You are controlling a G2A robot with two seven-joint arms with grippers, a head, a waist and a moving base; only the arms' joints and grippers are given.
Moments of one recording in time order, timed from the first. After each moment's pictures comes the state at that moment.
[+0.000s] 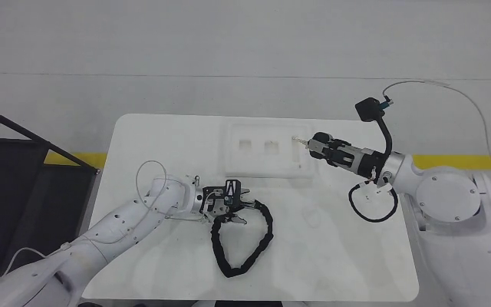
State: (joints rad) left arm 0.64 -0.96 -0.41 -1.21 1.39 -0.79 0.31; right arm -1.05 -1.04 1.44 -1.98 -0.20 0.11 1.01
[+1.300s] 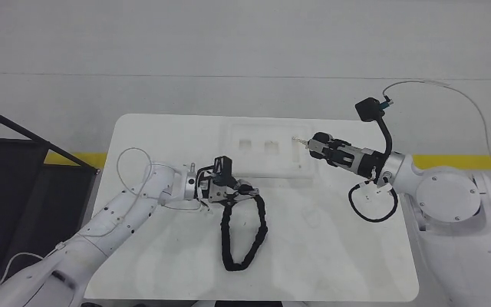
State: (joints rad) left arm 0.68 -0.98 -0.63 -1.23 1.27 -1.01 0.39; right arm -1.06 -1.04 1.43 -1.98 -0.20 0.10 1.01
